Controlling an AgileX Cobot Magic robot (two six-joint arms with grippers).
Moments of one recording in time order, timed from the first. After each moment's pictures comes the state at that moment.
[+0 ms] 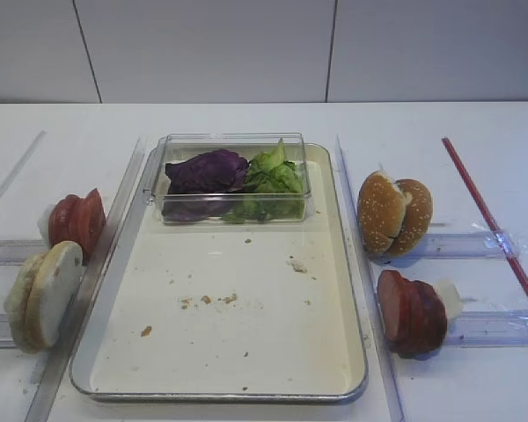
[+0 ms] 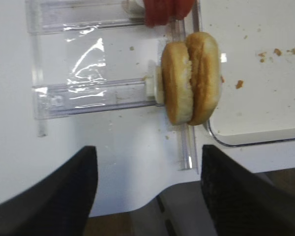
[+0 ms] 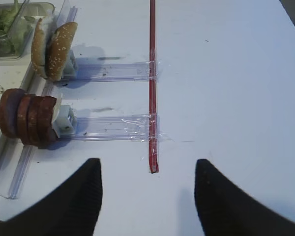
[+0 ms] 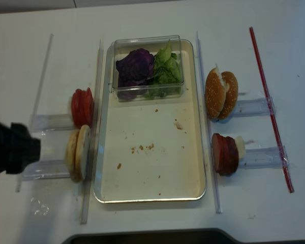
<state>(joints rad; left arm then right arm) -0.15 0.91 -0.93 -0.05 1.25 -0.07 0.00 -0.02 -0.47 0.07 1.14 0.00</state>
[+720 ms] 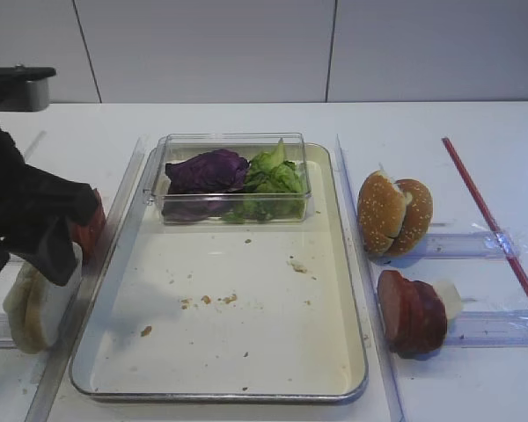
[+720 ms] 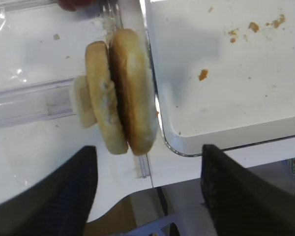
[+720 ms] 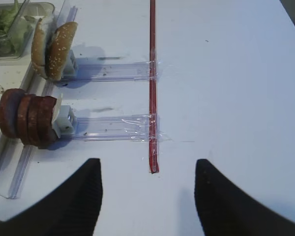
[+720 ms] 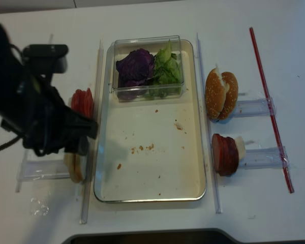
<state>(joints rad) -0.40 1.29 -1.05 -0.05 1.24 -0.22 0.00 -0.02 -0.47 0.07 1.14 0.00</state>
